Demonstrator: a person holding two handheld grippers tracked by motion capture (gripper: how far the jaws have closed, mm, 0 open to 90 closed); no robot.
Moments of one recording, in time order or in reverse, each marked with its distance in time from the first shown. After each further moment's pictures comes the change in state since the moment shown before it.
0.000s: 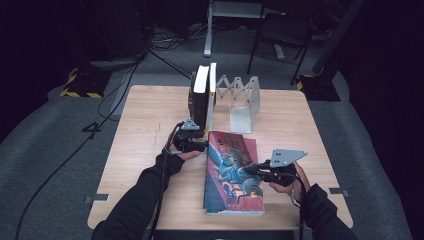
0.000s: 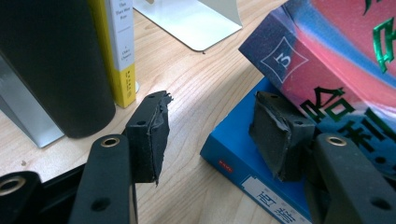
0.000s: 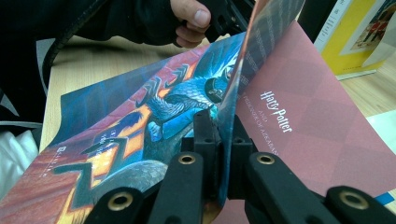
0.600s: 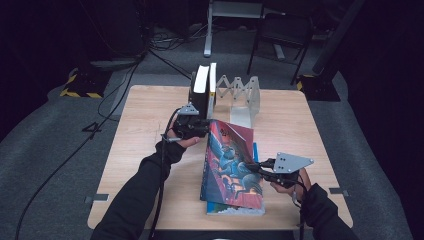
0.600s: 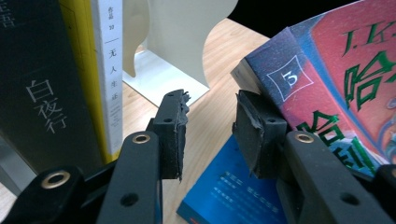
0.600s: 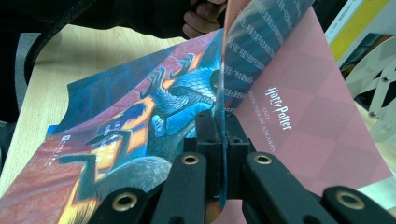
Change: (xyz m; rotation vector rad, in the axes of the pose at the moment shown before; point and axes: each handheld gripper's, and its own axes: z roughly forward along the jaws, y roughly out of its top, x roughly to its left) left arm -0.004 0.045 -0.030 -0.104 -0.109 0.003; right arm 0.009 0.005 -0.009 -0.096 -0.085 -0.169
